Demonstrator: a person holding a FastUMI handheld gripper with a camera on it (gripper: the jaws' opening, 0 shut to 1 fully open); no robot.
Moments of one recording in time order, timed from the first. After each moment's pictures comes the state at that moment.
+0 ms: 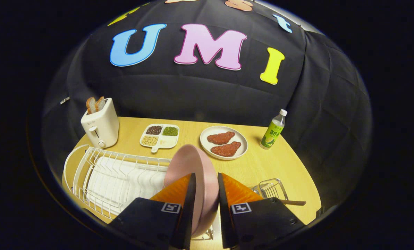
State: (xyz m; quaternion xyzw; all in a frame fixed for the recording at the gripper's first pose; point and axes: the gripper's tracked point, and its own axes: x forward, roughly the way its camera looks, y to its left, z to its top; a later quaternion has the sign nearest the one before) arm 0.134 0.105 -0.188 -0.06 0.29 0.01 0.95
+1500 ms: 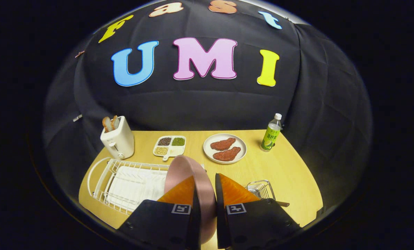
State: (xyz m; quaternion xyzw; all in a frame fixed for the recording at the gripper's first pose) arm 0.094 0.069 -0.112 0.02 0.26 0.06 0.96
